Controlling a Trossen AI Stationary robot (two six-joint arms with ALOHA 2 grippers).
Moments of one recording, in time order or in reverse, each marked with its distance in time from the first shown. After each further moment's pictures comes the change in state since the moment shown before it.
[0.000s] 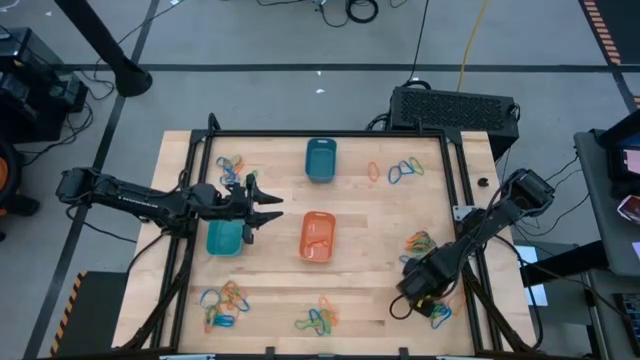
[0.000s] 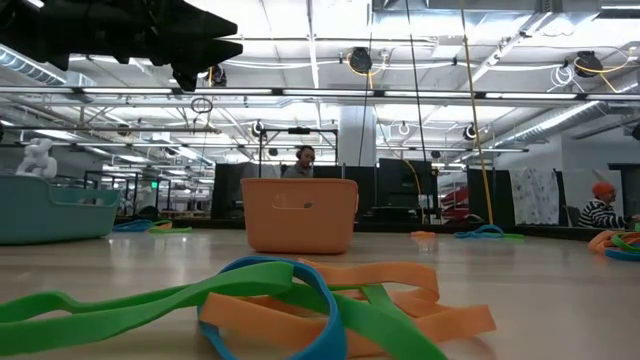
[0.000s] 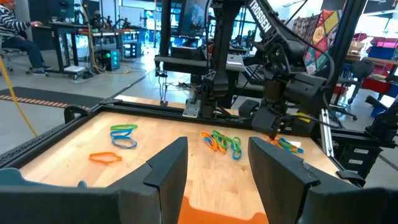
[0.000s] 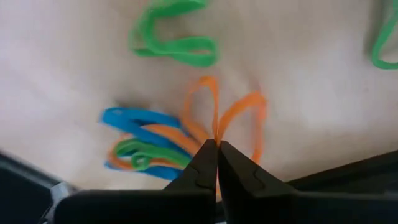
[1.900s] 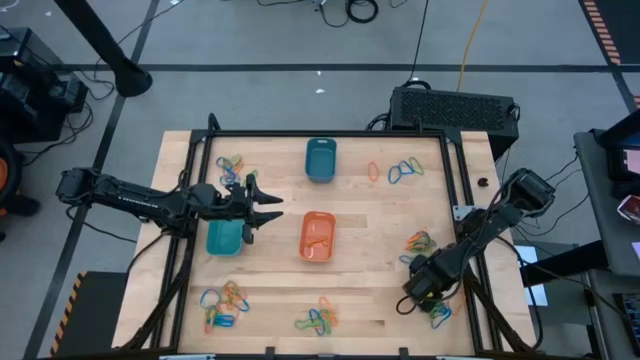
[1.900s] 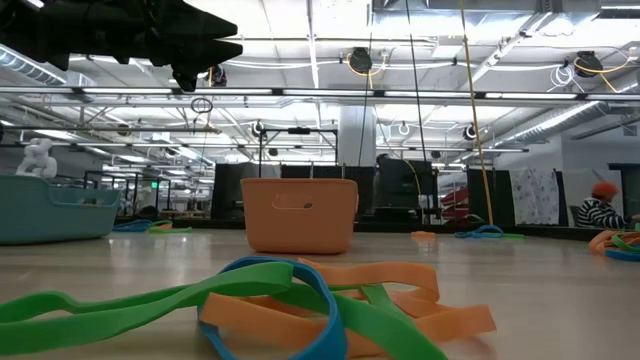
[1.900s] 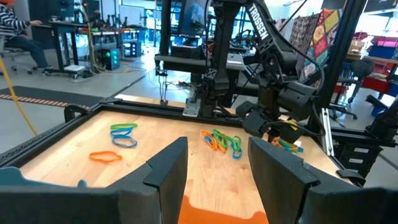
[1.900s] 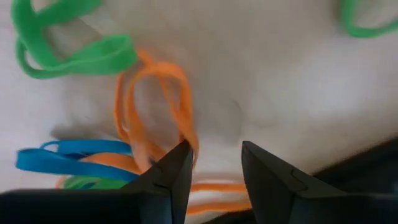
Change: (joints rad) left arm 0.000 0.000 0.000 -0.004 0.000 0.000; right arm 0.041 0.000 -0.129 0.105 0.006 0.203
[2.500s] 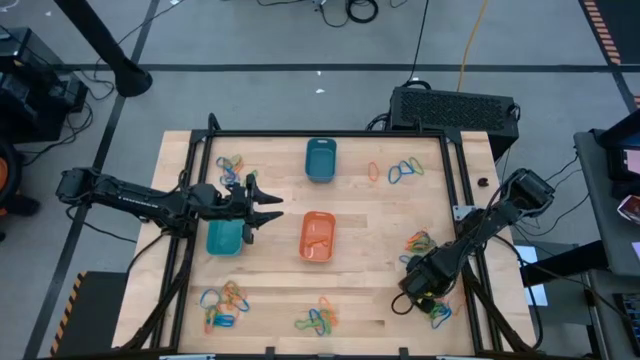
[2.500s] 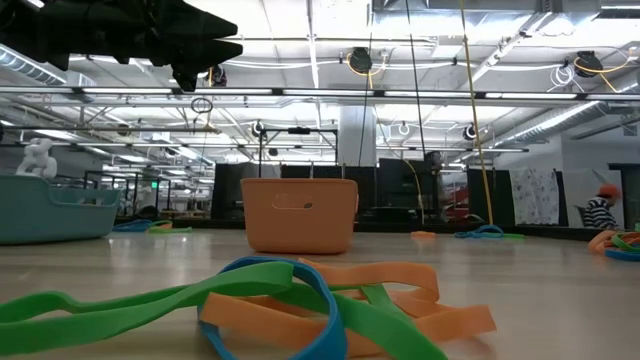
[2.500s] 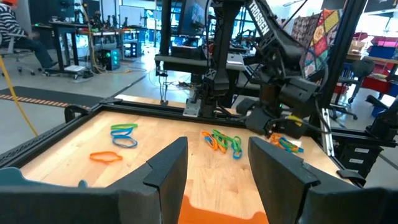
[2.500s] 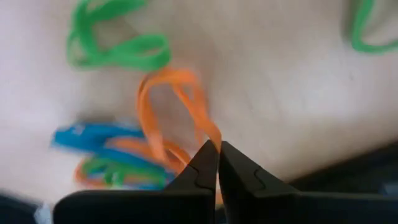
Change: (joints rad) left arm 0.001 0.000 0.000 0.001 0.000 0.002; right arm -0.043 0.002 0.088 -0.147 -0.030 -0.141
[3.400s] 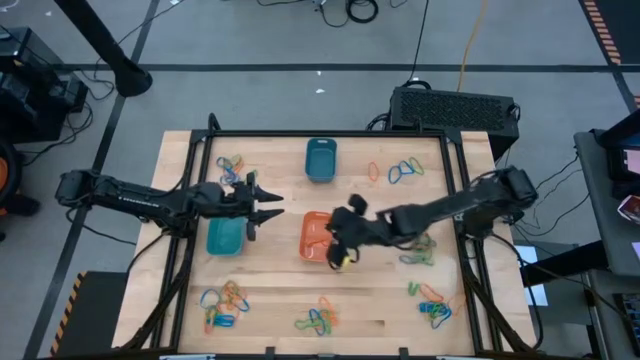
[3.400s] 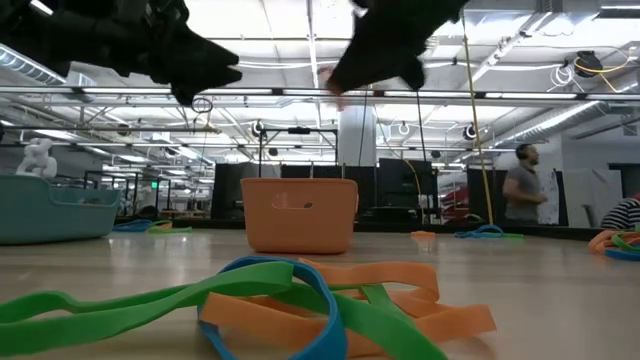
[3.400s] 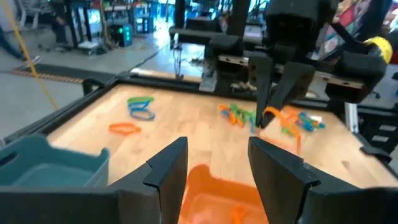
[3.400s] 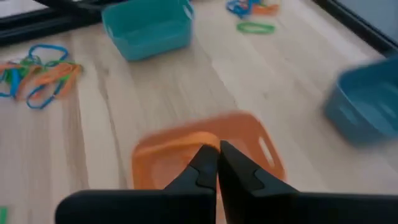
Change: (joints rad) left arm 0.052 0.000 0.000 -0.121 0.003 0.001; right arm -0.435 0.110 0.381 0.669 0.852 -0.907
